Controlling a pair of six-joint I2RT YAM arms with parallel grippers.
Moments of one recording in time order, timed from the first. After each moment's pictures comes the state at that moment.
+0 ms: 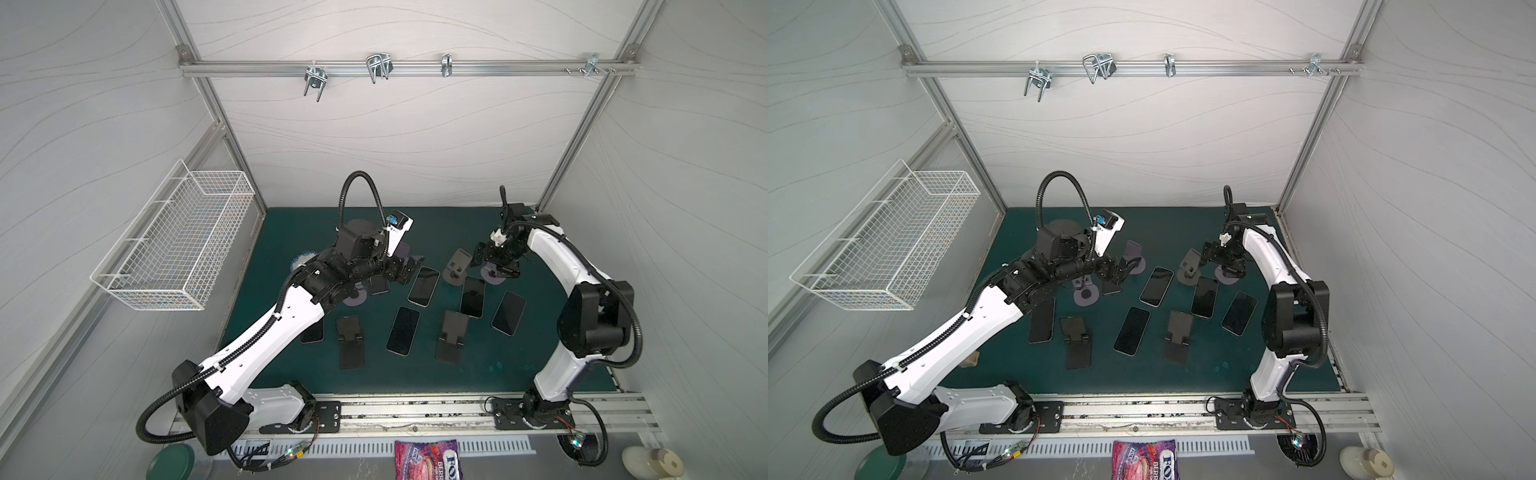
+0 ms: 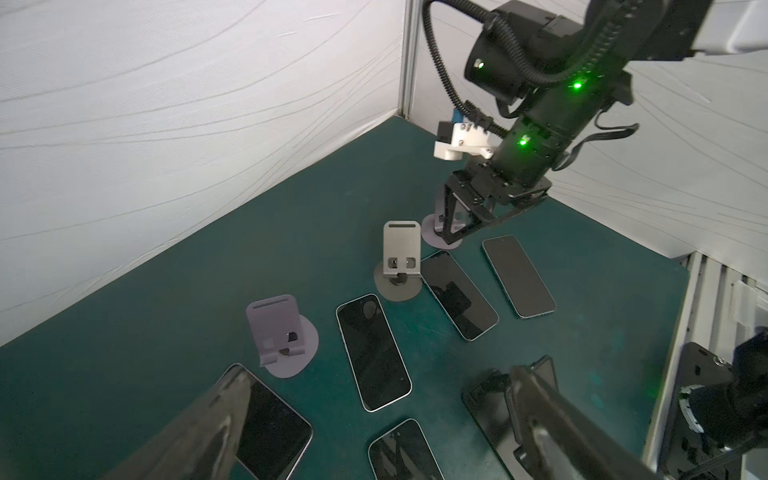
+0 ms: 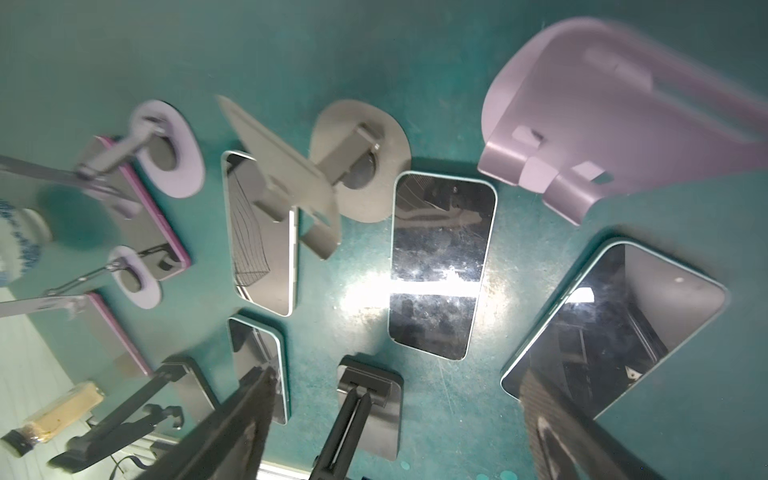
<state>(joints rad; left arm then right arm) -0.64 1.24 1.27 -0.44 0.12 0.04 0.15 1.74 1.54 -1.14 -0.28 0.32</state>
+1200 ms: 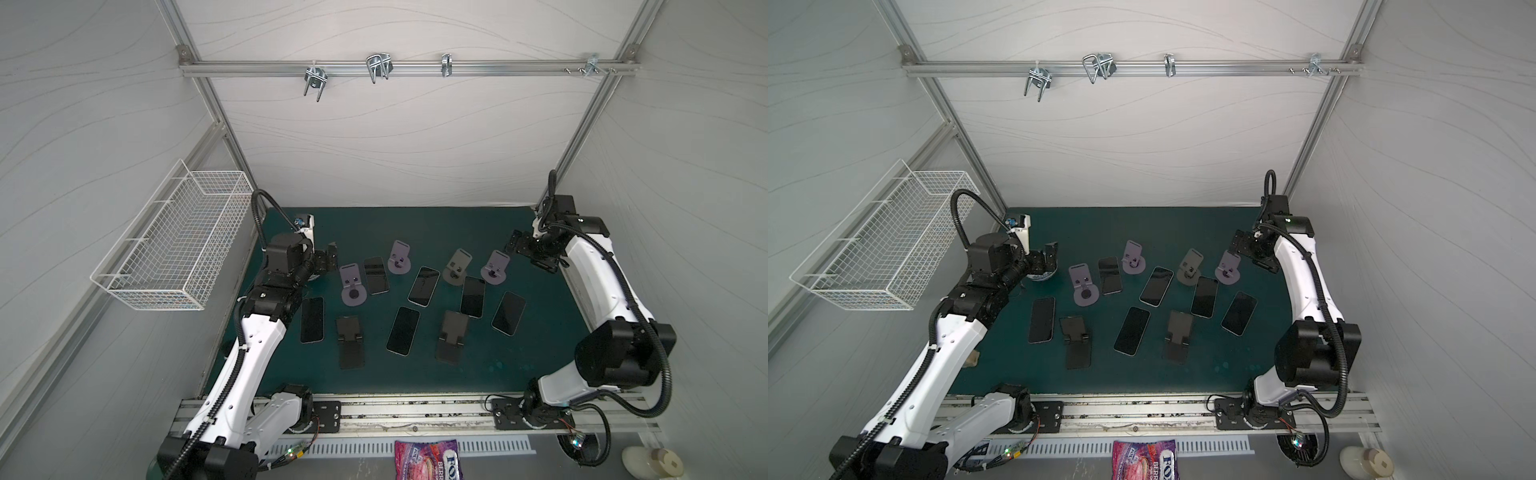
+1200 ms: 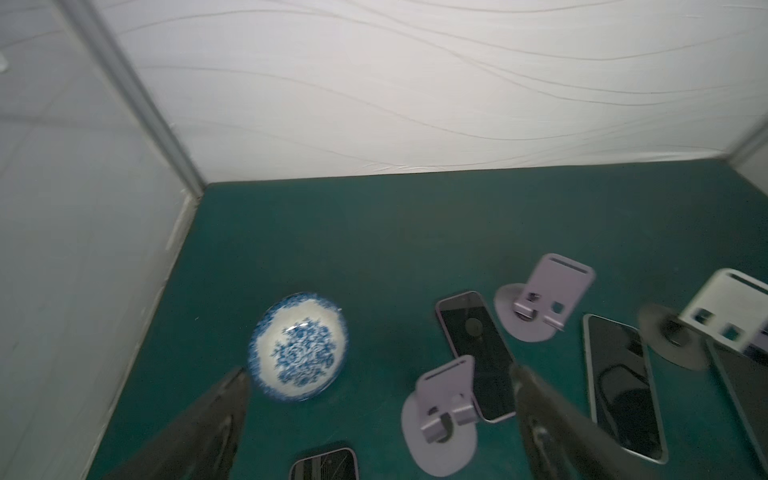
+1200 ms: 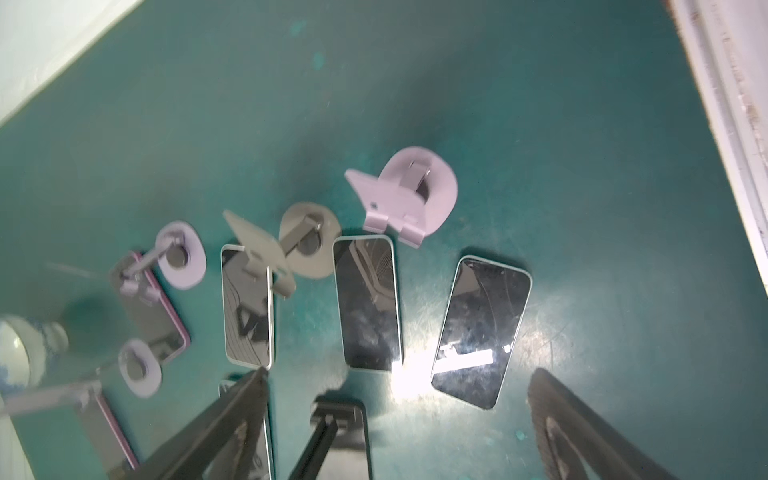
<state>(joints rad) -0.10 0.99 0.95 -0.41 -0.08 -0.04 -0.02 1.53 1.53 -1.12 -0.13 0.34</state>
